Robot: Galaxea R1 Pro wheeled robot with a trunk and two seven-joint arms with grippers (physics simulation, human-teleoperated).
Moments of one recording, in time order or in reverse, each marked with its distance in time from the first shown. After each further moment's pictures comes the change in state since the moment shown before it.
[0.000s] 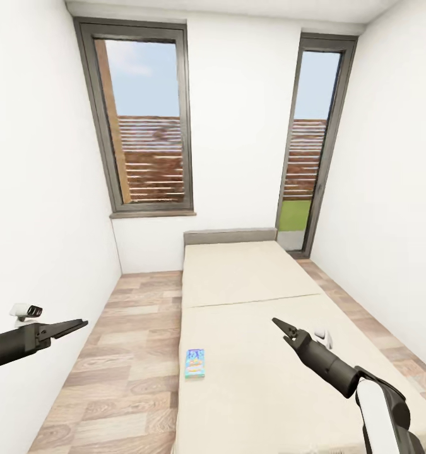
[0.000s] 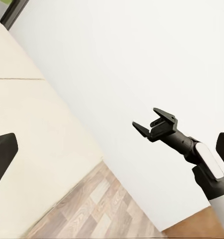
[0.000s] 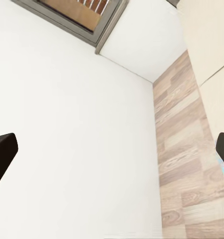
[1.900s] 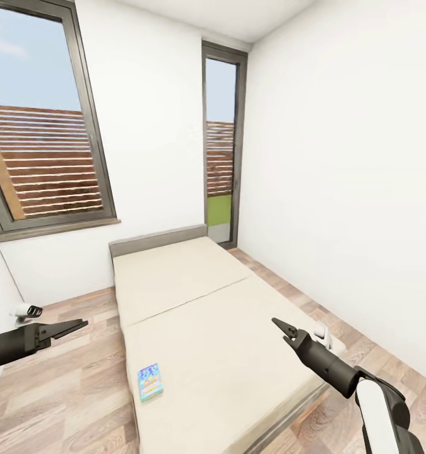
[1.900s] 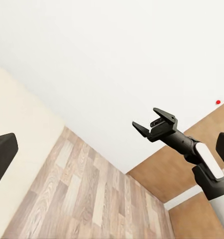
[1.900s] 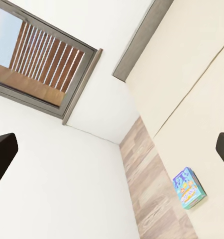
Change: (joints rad) left arm 0.001 0.000 0.000 0.000 0.000 0.000 0.000; right arm 0.000 0.001 0.002 0.001 0.000 0.000 0.000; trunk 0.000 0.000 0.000
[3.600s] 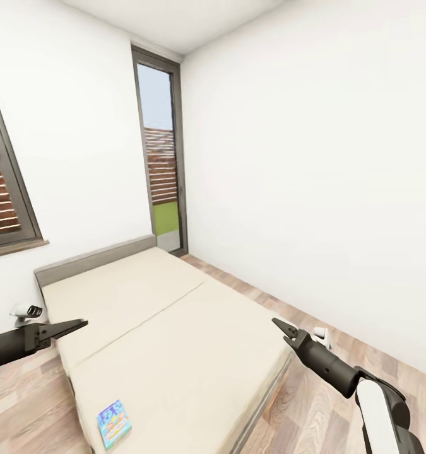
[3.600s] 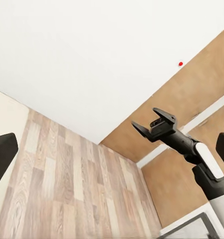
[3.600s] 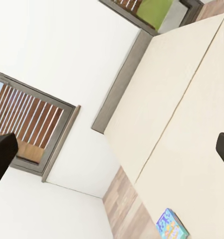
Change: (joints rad) left arm -0.001 0.000 0.000 0.000 -0.001 0.000 0.000; right arm 0.000 -0.001 -0.001 0.000 0.001 0.000 0.000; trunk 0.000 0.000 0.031
